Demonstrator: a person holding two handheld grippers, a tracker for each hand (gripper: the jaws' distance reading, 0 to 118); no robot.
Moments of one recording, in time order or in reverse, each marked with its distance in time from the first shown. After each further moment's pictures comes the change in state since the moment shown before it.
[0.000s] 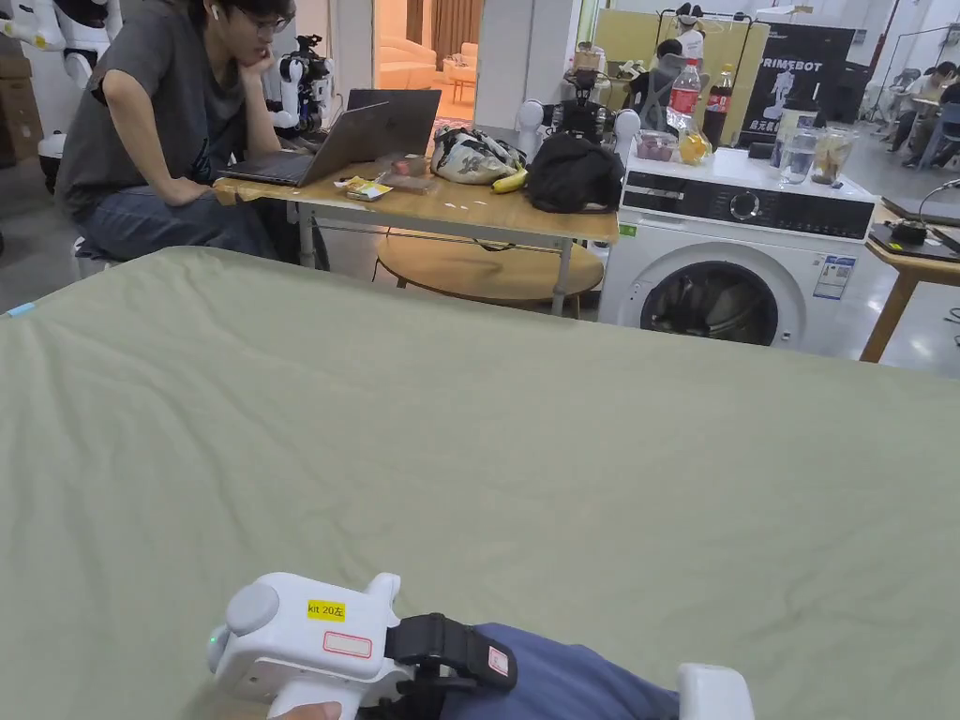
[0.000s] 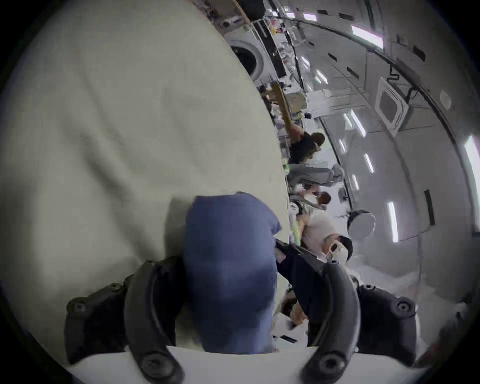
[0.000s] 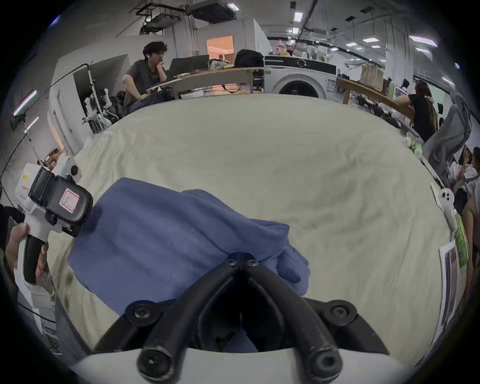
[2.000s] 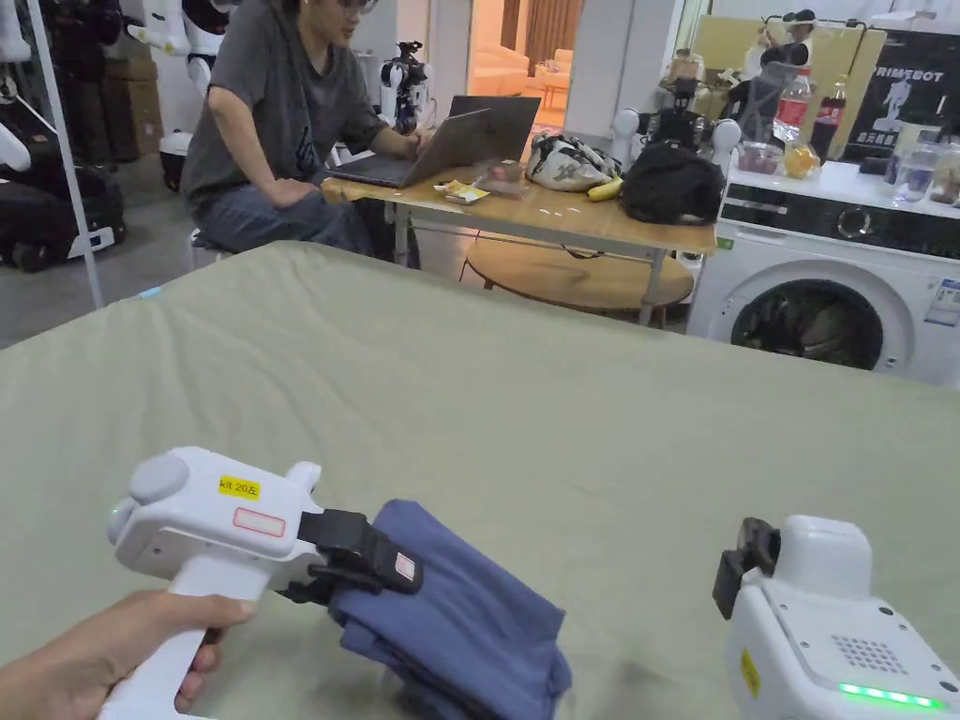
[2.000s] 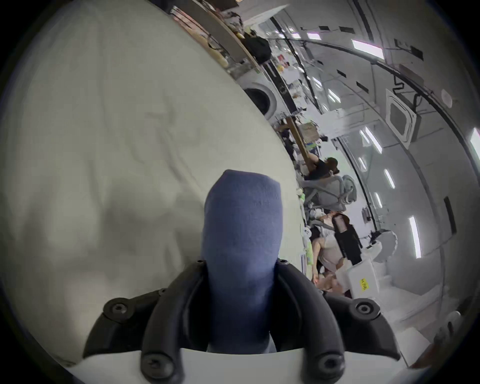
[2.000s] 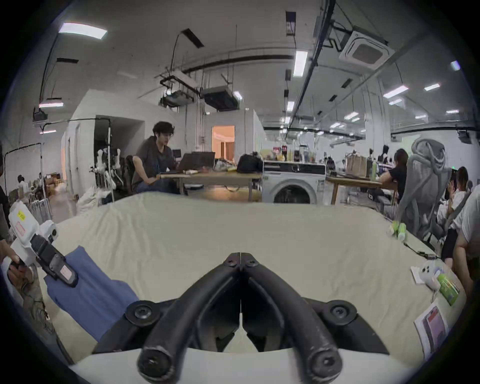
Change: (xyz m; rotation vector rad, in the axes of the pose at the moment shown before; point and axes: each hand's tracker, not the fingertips) left arm 0.032 -0.001 0.193 0.216 0.213 -0.017; right arm -0.055 0.075 0.064 0.610 -0.045 0.052
